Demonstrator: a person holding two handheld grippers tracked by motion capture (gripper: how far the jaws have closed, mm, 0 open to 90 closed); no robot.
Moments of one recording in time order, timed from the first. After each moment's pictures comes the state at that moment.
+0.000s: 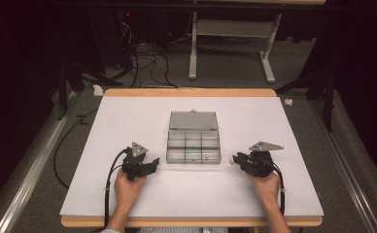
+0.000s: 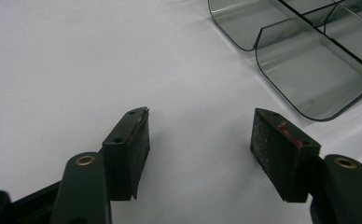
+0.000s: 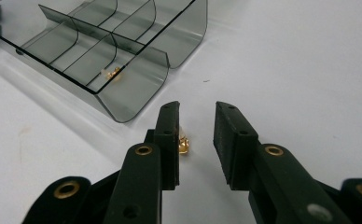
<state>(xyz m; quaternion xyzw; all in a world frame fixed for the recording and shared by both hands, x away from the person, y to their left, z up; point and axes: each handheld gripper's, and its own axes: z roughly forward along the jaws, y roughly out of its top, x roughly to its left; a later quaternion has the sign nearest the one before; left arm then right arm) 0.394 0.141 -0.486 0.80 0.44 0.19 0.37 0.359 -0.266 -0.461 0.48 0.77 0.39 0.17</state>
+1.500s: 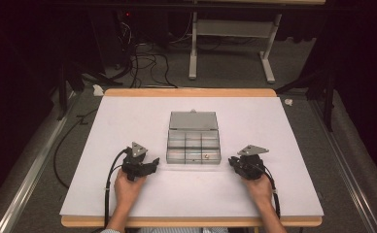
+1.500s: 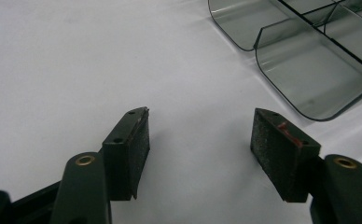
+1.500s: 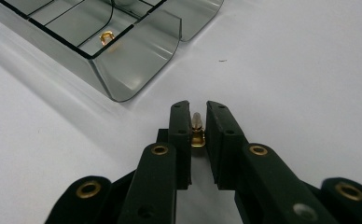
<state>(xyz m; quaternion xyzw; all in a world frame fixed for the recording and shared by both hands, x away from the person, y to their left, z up) 0.394 0.141 -0.486 0.80 0.44 0.19 0.37 0.361 -0.243 -0.477 0.46 0.80 0.33 0.20</state>
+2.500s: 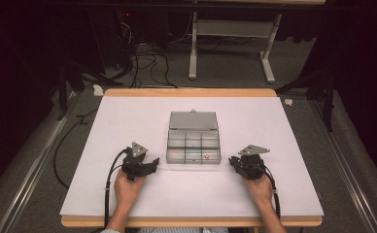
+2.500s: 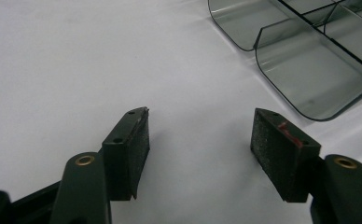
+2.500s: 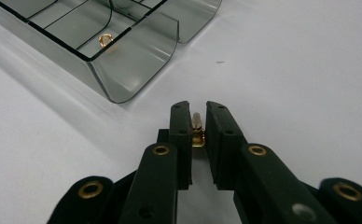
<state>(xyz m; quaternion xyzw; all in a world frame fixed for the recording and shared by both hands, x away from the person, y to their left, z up) 0.394 0.141 -0.486 0.80 0.44 0.19 0.37 0.361 -0.245 -0.477 0.46 0.80 0.34 0.20</state>
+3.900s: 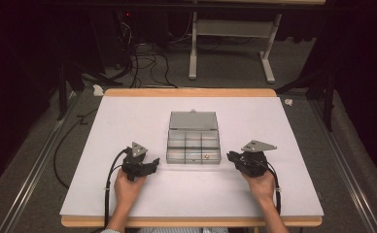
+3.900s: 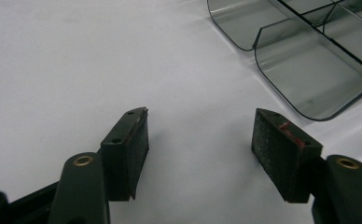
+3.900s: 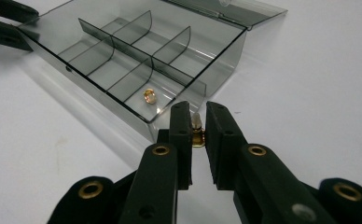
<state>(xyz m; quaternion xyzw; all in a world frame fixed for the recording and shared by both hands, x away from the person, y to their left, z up) 0.394 0.141 -0.486 0.80 0.44 0.19 0.37 0.354 -0.242 -0.442 0.44 0.78 0.40 0.19</state>
